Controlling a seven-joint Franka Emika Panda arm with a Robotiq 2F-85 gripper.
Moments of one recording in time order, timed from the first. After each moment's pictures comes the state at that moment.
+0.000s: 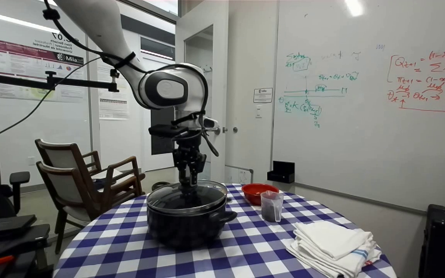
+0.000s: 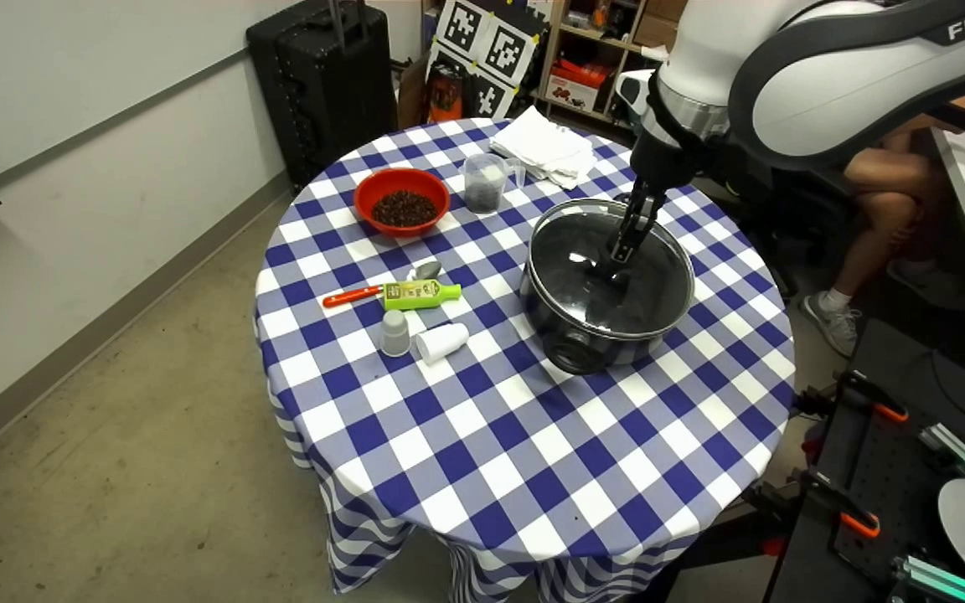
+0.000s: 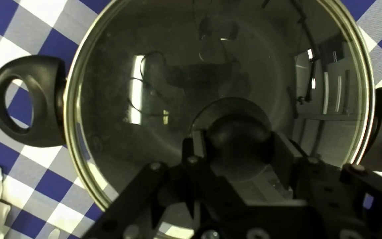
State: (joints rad) arm -0.01 0.28 0.07 -2.12 -0.01 2.40 -0.28
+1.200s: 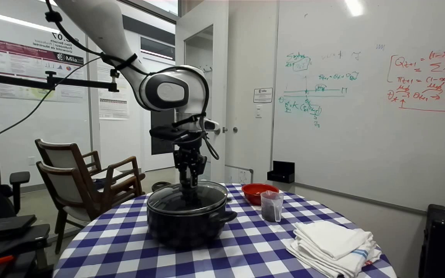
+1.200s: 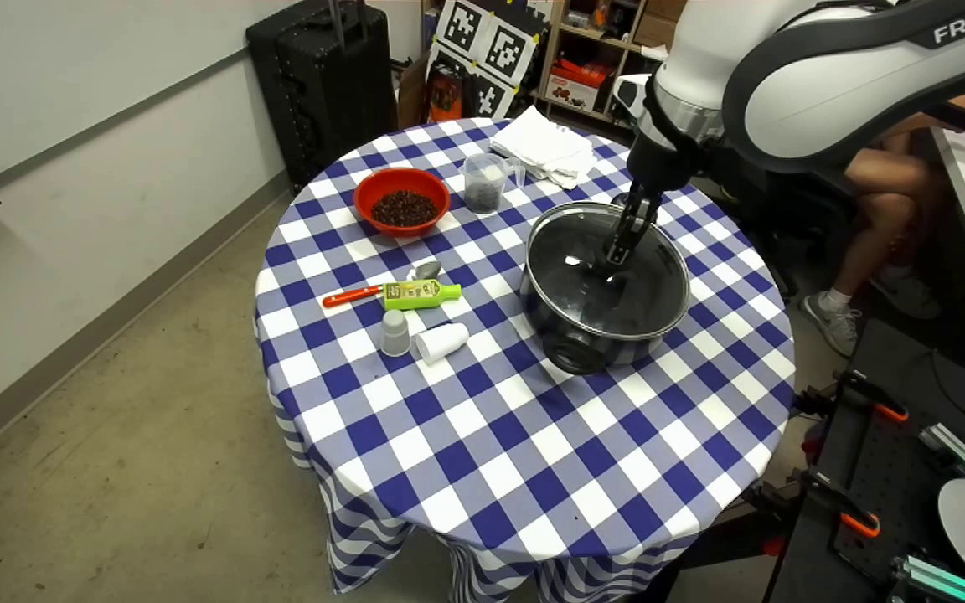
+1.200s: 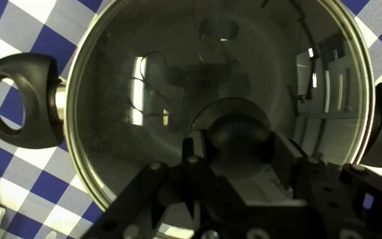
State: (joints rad) arm -0.01 0.29 0.07 -2.12 0.01 2.42 -0.29
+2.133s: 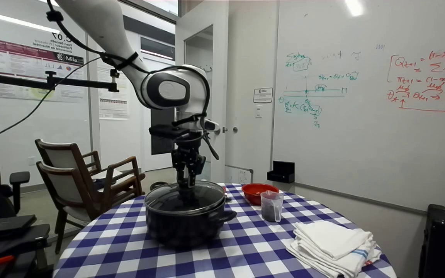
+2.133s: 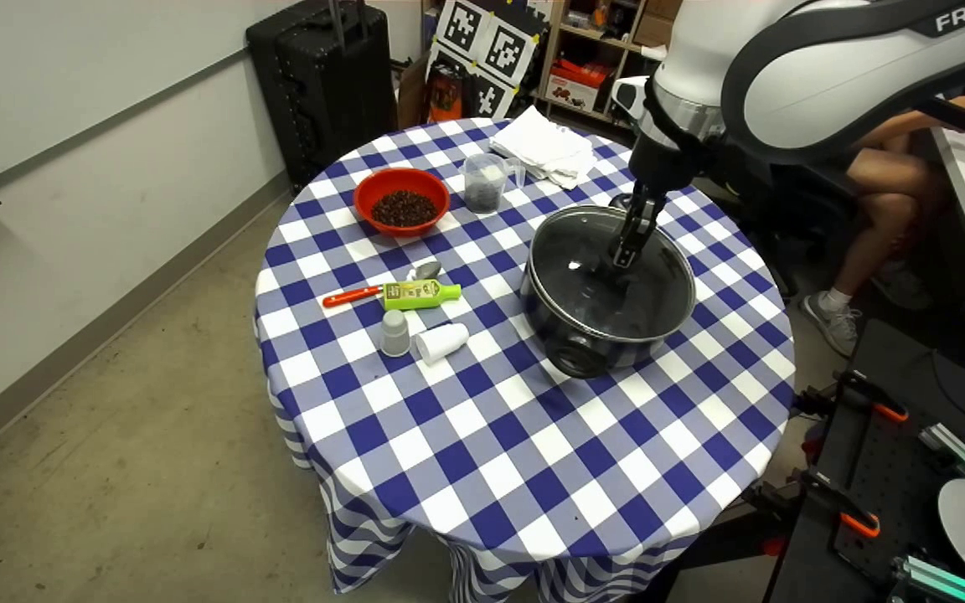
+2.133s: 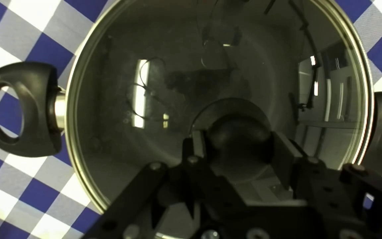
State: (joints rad) arm -0.01 0.29 0.08 -2.10 0.02 2.36 -0.33
